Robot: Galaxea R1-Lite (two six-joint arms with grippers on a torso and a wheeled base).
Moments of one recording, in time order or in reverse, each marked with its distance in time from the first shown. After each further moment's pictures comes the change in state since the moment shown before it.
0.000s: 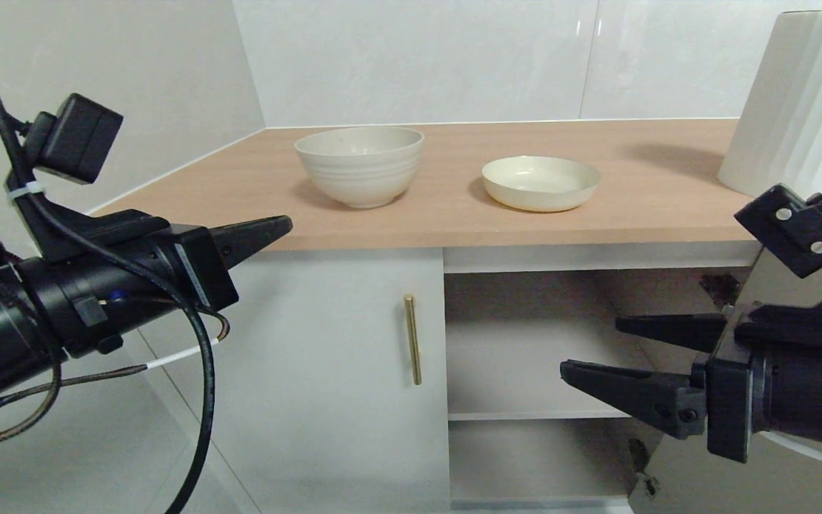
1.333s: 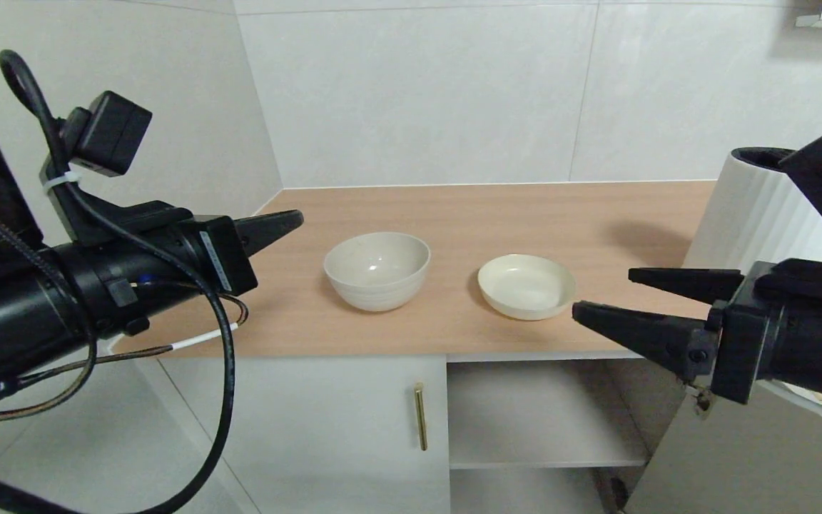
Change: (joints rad) left arm 0.007 0.059 -0.044 -0.003 0.000 -0.007; right arm -0.077 0.001 0.014 -0.164 0.007 -0.056
